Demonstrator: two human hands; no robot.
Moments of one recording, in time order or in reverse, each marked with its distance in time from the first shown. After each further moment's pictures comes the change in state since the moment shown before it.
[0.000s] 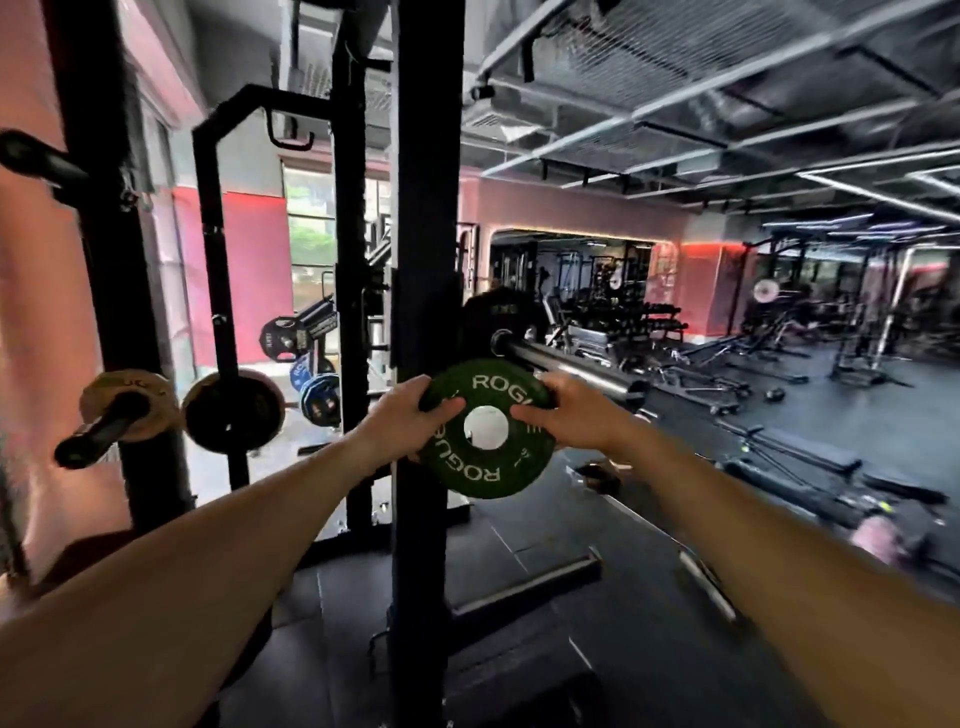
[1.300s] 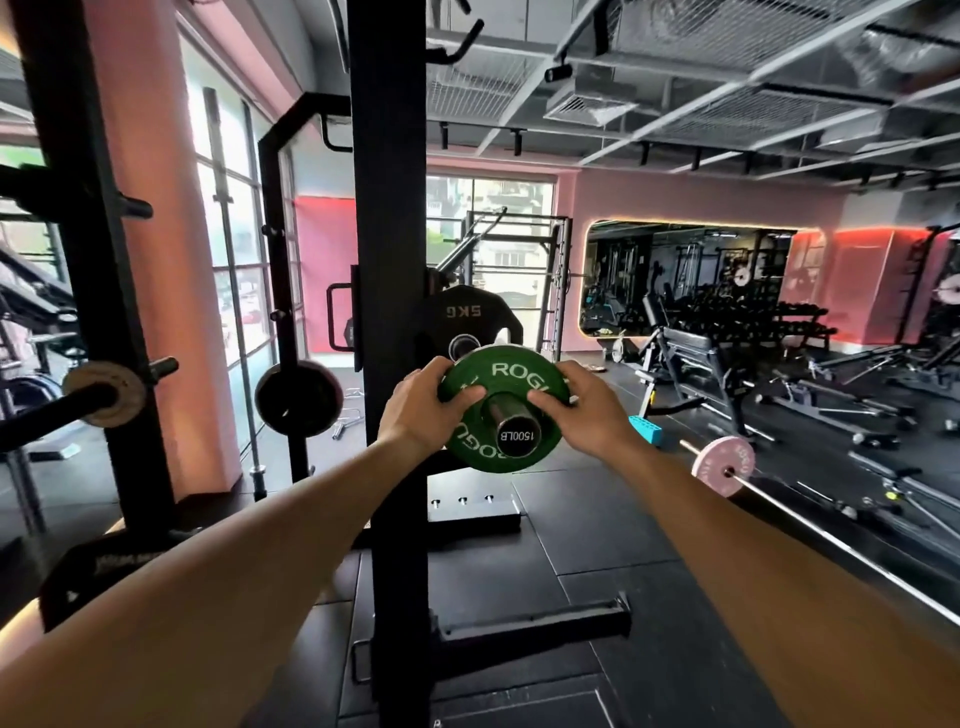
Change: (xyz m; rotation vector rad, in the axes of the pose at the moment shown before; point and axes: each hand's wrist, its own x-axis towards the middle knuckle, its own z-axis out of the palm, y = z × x) left_hand 0.146 0.050 0.200 0.301 0.429 -0.037; right_hand 0.108 0.202 -0.130 0.215 0.134 -0.157
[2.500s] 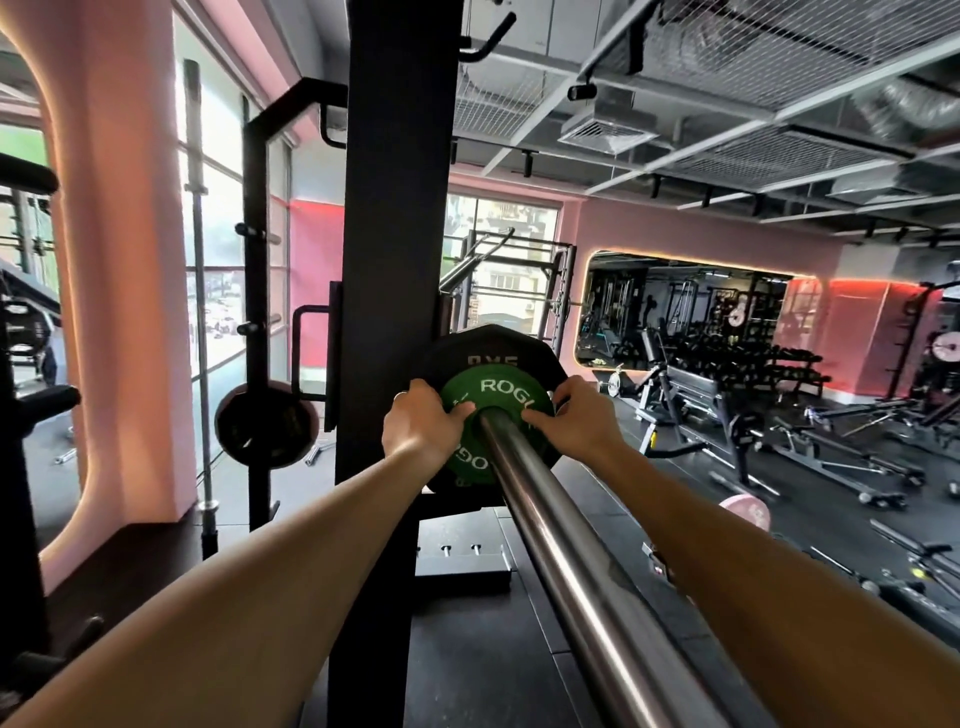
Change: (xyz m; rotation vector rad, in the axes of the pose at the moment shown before) left_hand 0.234 -0.127 0.074 0.118 0.114 -0.292; right_hand 0.254 0.079 0.103 -0.276 0.085 0.127
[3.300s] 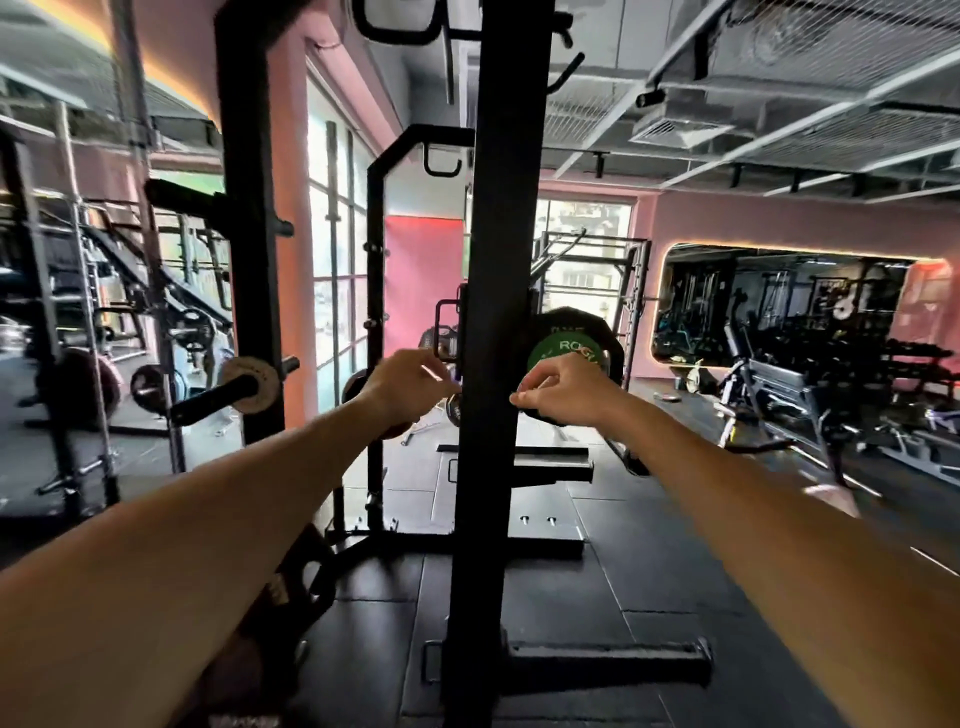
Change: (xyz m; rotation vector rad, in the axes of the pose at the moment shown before) left_hand -0.216 -0.019 -0.263 0.010 -0.065 0.120; right_hand -0.264 -0.164 -0.090 0.025 -0.422 -0.251
